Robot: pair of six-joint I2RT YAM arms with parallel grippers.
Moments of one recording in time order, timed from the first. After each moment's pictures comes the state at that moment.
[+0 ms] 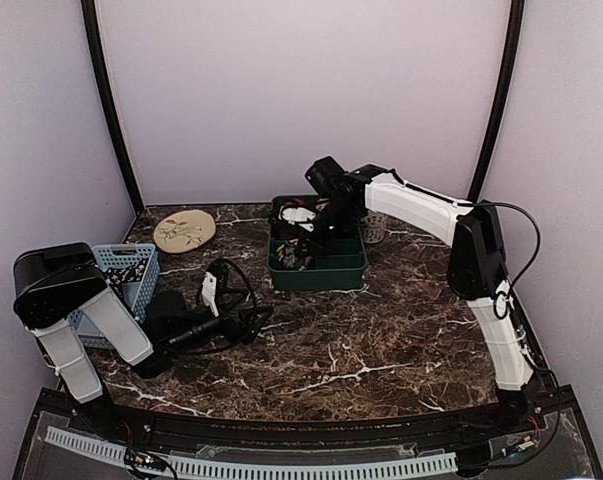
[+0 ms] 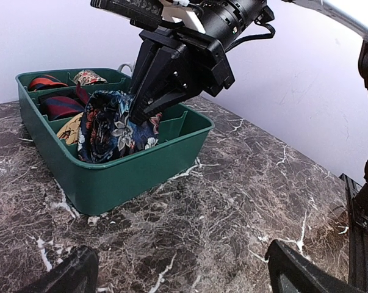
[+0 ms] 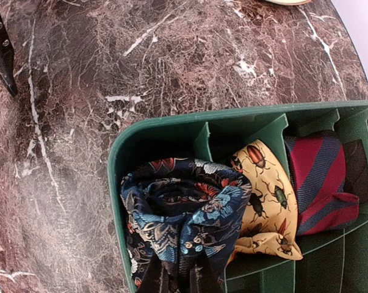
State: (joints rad) left arm -0.81 1.74 0.29 1.37 0.06 -0.30; right arm 0.72 2.35 2.24 -0.96 -0.33 -0.68
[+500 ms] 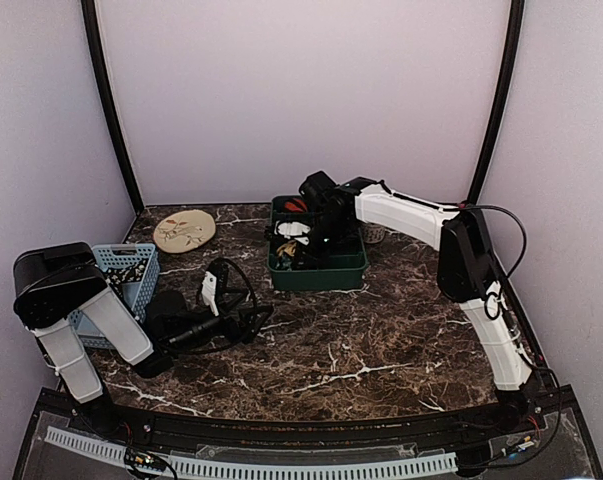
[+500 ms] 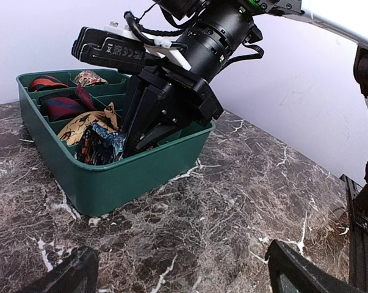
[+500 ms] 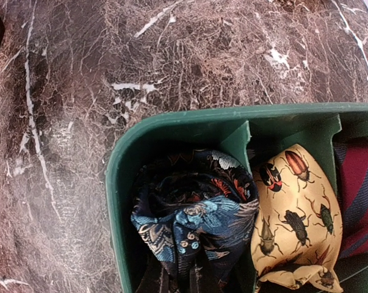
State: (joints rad) left arm -0.81 1.74 0.29 1.37 0.07 -0.30; right arm 0.74 2.42 2.24 -0.96 -0.35 -0.70
